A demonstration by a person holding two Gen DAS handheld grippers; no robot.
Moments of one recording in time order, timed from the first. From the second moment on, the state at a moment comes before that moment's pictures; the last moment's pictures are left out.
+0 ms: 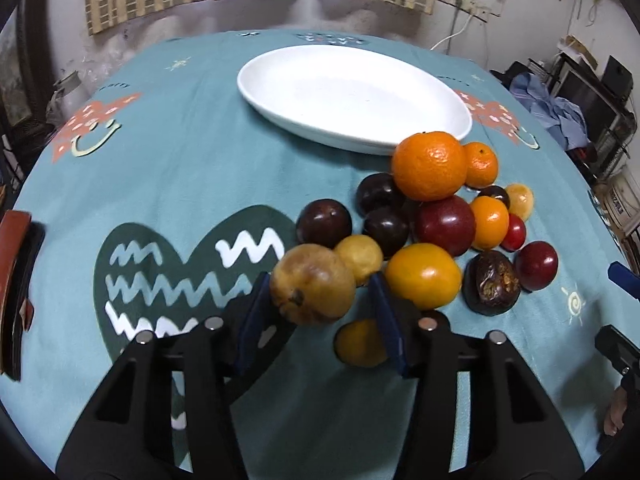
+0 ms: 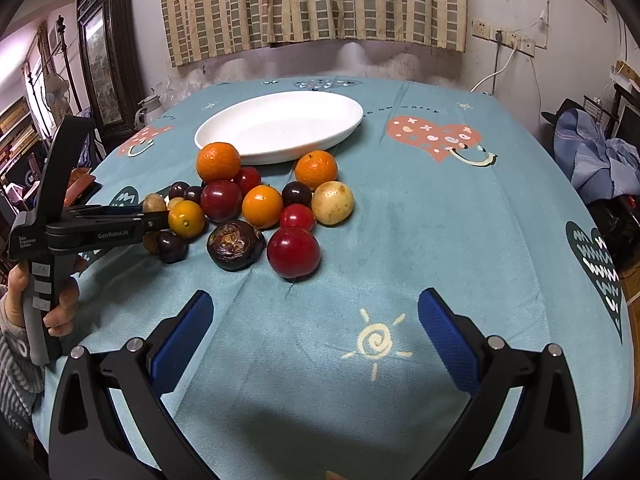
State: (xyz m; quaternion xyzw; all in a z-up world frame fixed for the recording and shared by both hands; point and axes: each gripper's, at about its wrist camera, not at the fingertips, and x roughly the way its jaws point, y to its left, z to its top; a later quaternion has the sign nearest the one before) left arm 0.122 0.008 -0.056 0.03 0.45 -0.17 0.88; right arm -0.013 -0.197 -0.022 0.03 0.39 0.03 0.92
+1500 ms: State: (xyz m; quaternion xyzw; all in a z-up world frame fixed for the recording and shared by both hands) left arm 0.114 0.023 -0.021 -0.01 0.44 -0.16 0.88; right arm 0.070 -0.211 0.002 0.04 0.39 0.11 0.91
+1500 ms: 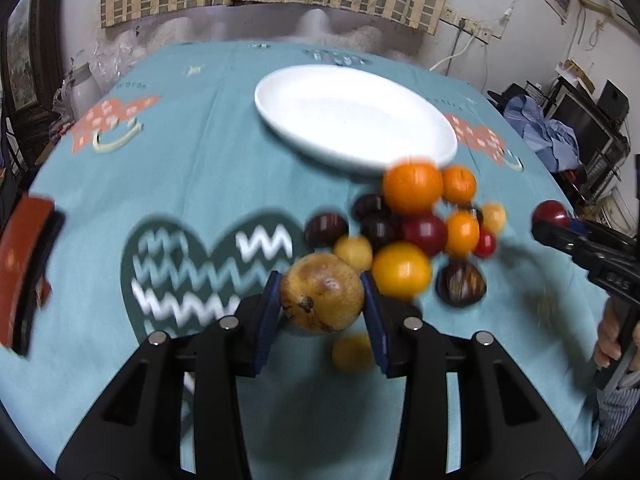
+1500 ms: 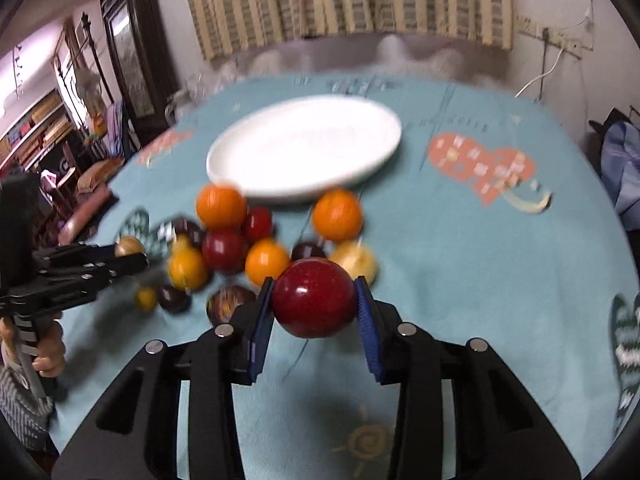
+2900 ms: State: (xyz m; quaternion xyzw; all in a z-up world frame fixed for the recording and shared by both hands) left arm 0.165 -0.061 -0.005 -0.04 0.44 -0.17 0.88; right arm 0.134 -0.241 0.019 0.10 0.36 0.10 0.92
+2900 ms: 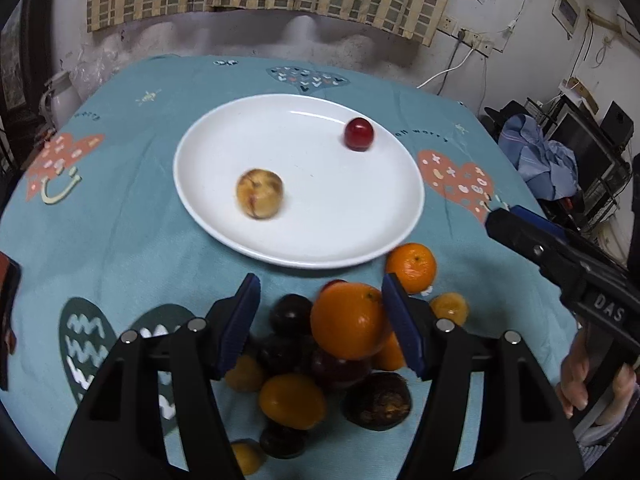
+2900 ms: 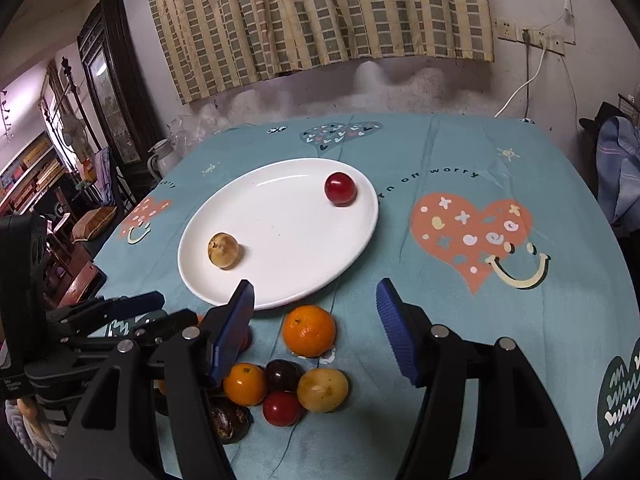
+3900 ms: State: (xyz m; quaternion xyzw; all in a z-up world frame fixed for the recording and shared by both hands) left arm 0.159 -0.041 -0.021 -0.06 0.46 -0.14 0.87; right arm 0.158 -0.241 -0.030 0.10 0.44 0.12 0.89
